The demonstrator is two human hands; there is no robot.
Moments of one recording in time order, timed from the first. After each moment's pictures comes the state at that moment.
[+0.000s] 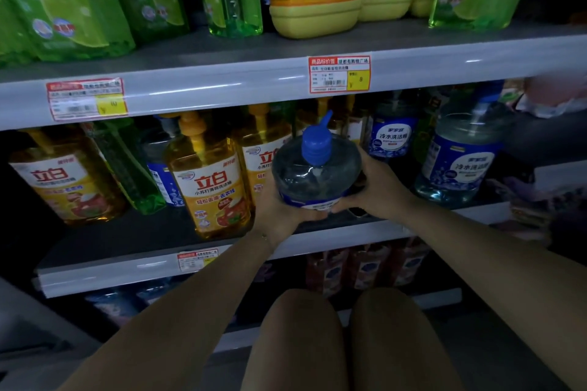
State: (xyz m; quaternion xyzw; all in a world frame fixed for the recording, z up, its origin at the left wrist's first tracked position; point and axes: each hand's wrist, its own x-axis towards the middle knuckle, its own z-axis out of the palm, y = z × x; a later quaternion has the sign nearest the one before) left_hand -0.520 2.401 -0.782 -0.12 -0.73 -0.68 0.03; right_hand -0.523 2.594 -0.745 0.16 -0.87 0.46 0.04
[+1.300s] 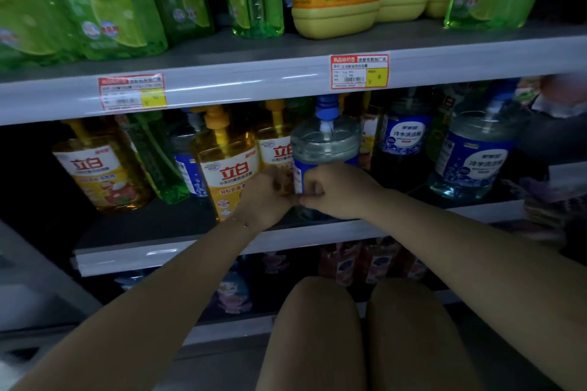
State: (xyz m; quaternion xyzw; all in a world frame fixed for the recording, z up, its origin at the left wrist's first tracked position) left_hand -0.512 2.347 -0.753 -0.09 -0.92 -0.37 0.06; right_hand -0.492 2.510 -0.706 0.22 -0.96 0.17 -0.01
